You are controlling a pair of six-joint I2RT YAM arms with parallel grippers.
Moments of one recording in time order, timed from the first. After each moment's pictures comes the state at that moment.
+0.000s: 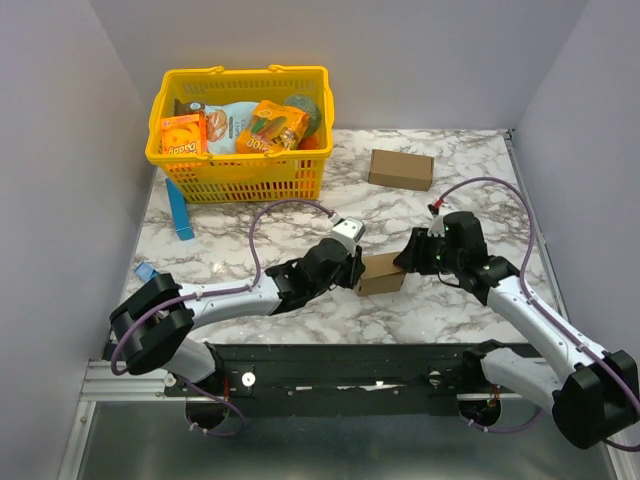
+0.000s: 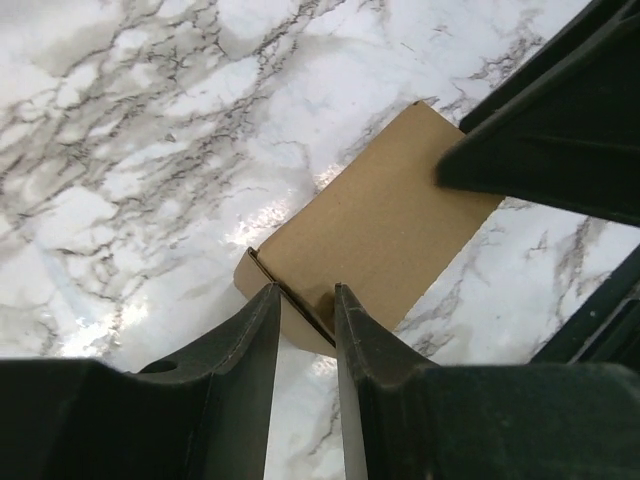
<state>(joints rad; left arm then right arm) -1.04 1.45 0.77 0.19 -0.22 -0.45 0.40 1.02 0.66 -0.33 -0.18 0.40</state>
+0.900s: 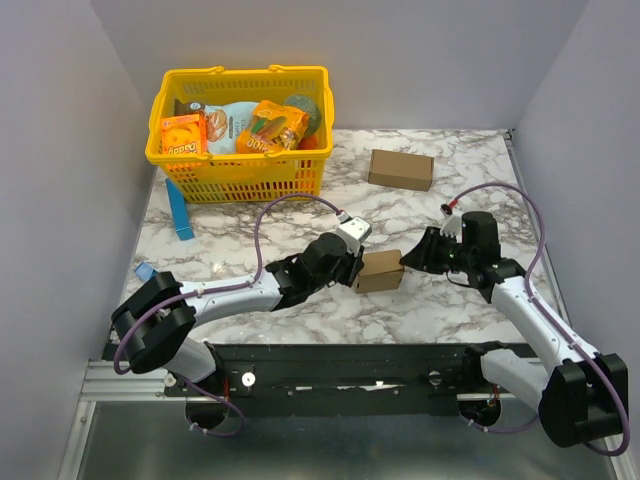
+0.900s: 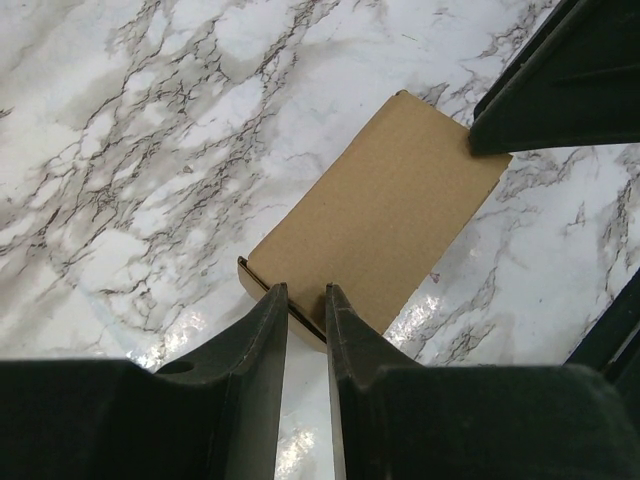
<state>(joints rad) -0.99 1.46 0.80 0.18 -0.14 -0.26 0.19 1.02 0.60 -0.28 -0.48 0.42</state>
